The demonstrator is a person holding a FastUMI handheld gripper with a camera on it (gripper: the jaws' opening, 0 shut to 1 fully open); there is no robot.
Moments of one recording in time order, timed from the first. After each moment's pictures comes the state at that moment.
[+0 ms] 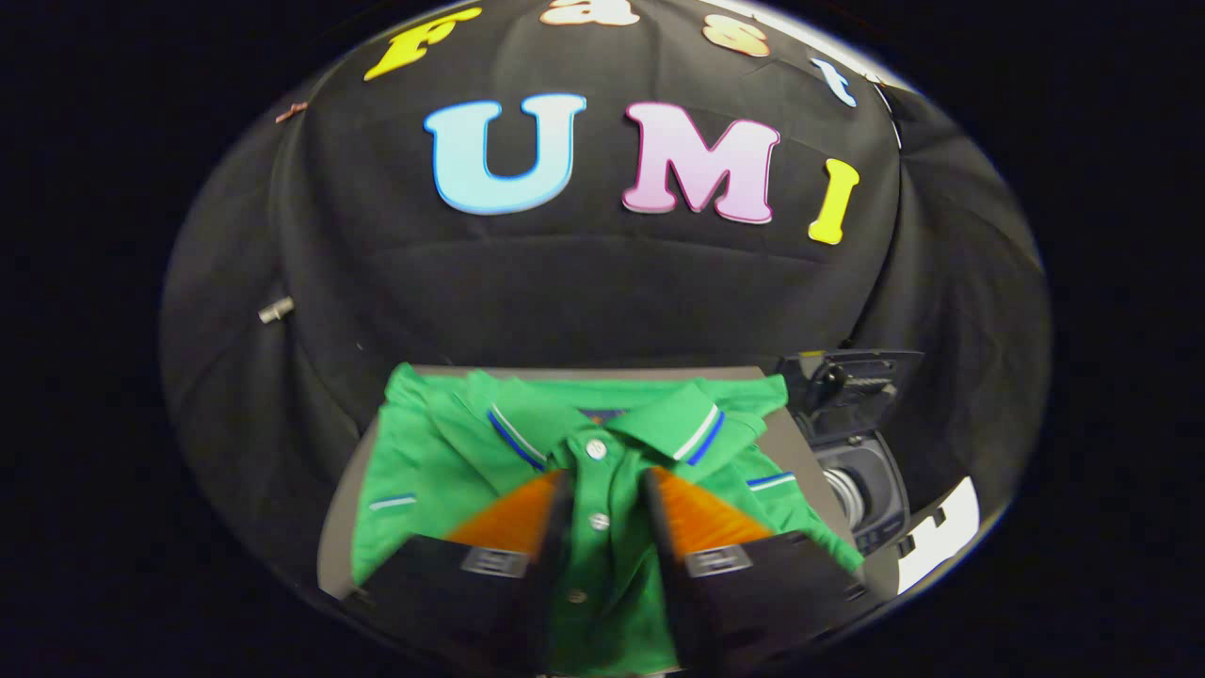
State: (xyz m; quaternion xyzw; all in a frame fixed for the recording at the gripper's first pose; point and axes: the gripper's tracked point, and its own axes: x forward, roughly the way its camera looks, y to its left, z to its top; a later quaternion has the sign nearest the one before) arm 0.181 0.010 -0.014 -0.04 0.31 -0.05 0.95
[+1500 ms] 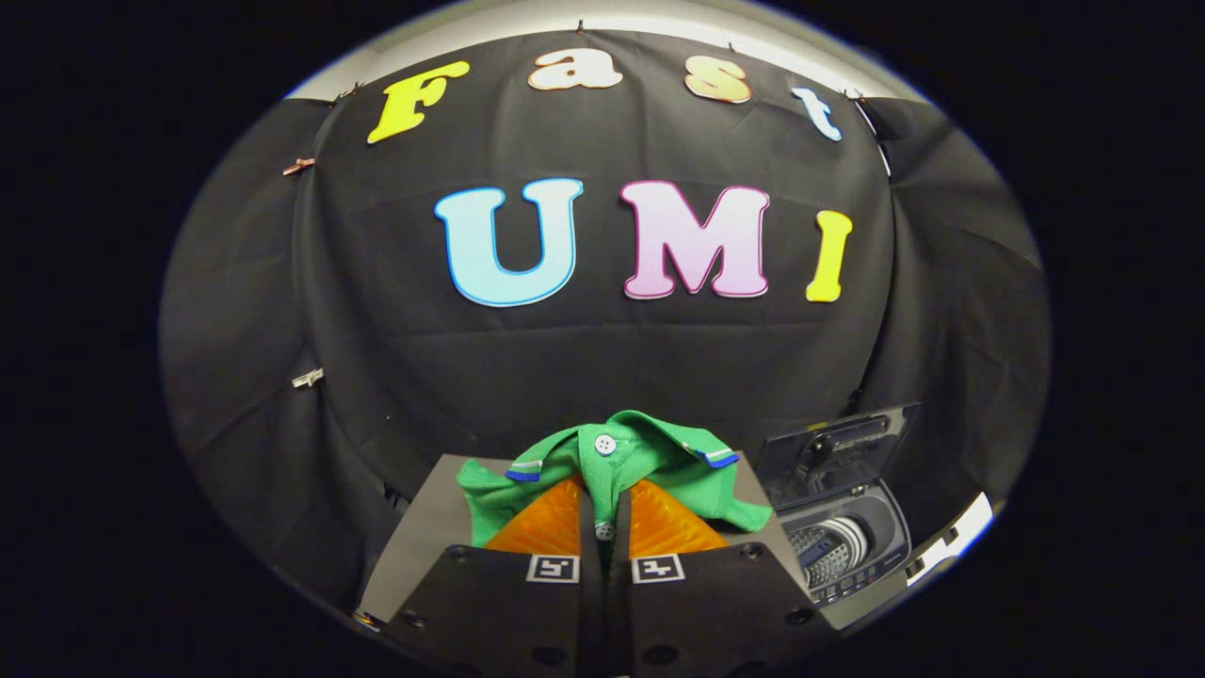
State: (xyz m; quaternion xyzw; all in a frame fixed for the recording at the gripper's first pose) arm 0.192 -0.009 0.104 0.00 0.18 -0.03 0.98
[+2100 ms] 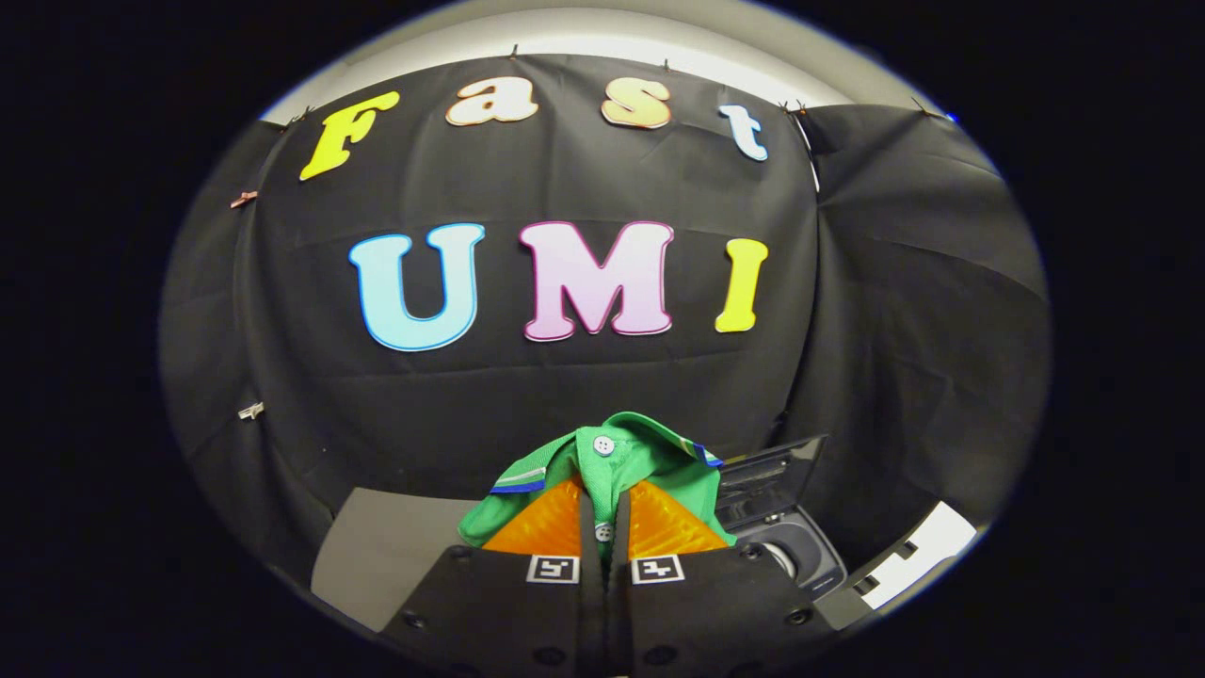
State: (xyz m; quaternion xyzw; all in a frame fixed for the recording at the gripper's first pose) arm 0.186 -0.157 0.159 0.00 0.14 -0.12 0.98
